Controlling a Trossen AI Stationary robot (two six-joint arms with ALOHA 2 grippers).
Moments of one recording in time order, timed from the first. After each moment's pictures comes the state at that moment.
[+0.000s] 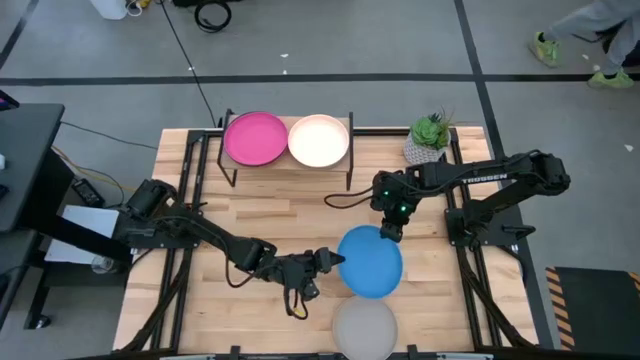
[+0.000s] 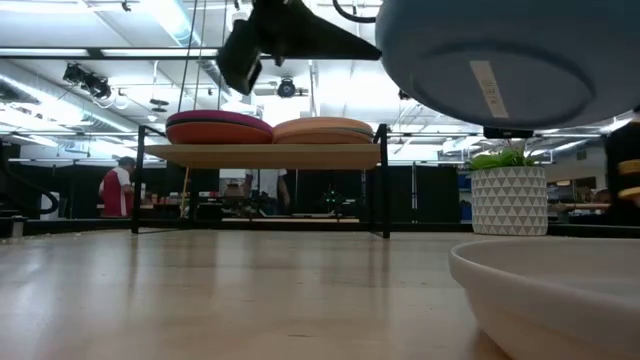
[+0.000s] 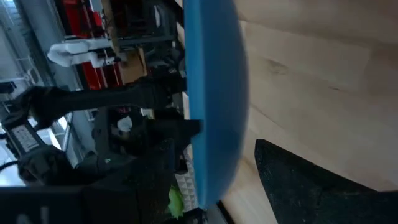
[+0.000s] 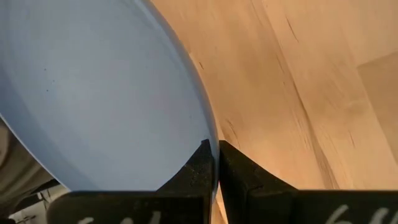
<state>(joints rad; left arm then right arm) -0.46 1.78 1.14 0.23 -0.63 1.39 -0.08 1.31 0.90 -0.76 -0.50 0.50</state>
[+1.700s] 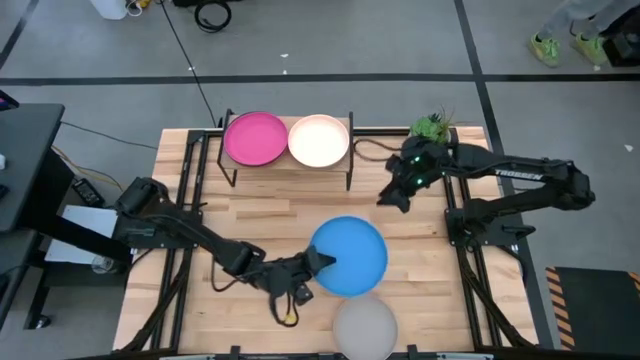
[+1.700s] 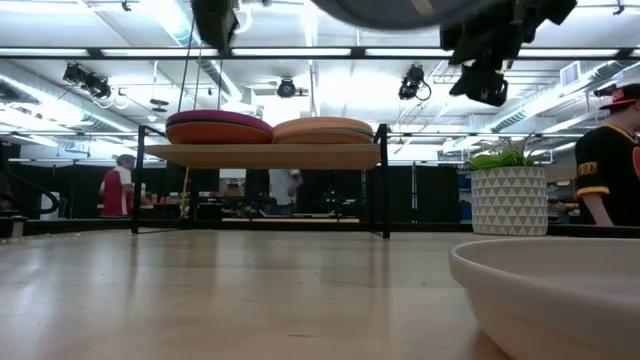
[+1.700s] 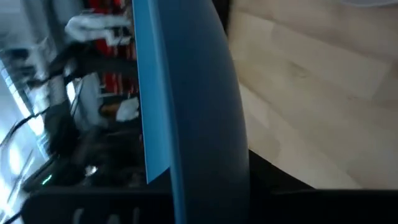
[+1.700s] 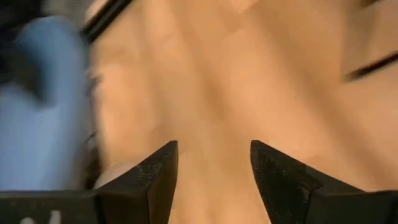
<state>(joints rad) -0.52 1.72 1.14 0.21 -0.74 1.29 -0.27 1.04 0.90 -0.64 -0.42 0.43</state>
